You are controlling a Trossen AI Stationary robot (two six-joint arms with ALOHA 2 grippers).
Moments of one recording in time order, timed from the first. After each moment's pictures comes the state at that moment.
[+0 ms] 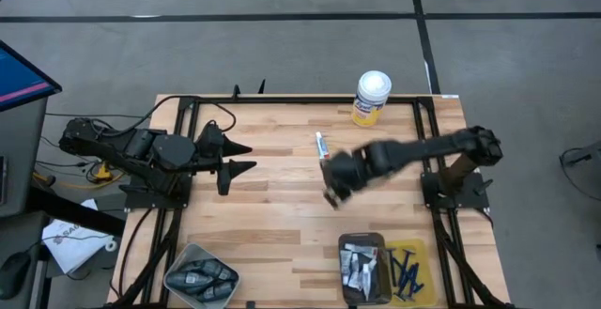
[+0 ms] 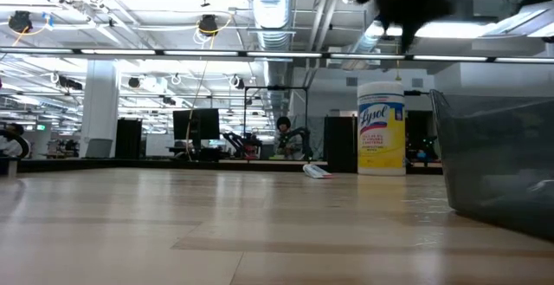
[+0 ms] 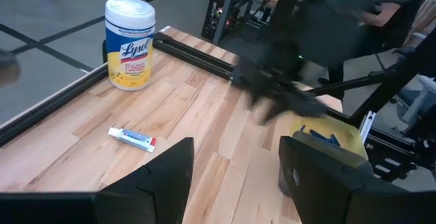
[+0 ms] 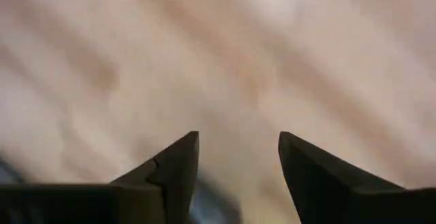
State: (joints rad) left arm -0.30 0.97 1.13 -0.56 -0.52 -0.51; right arm 0.19 1.67 1.53 -1.23 0.06 1.02
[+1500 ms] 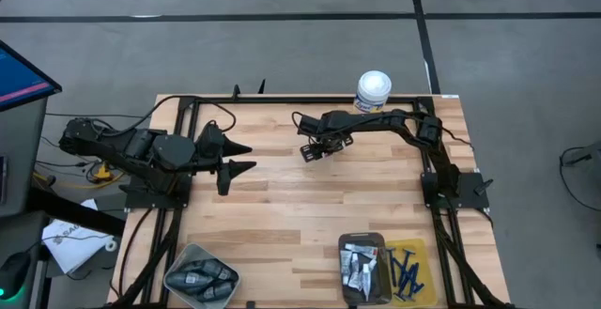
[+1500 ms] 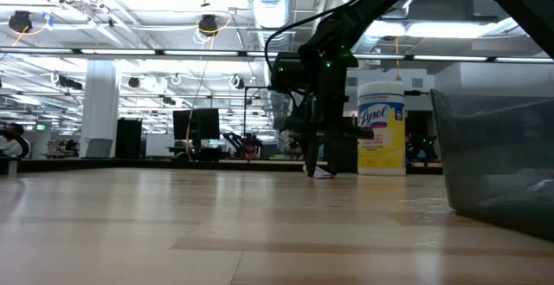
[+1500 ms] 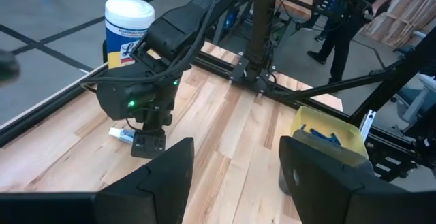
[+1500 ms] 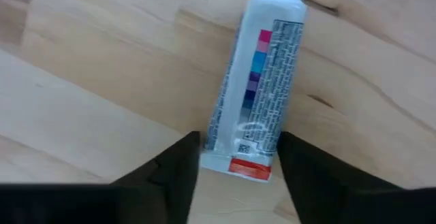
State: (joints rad) left arm -0.30 0.97 1.13 -0.56 -0.52 -0.50; right arm -0.30 2.14 1.51 -0.82 0.01 0.81
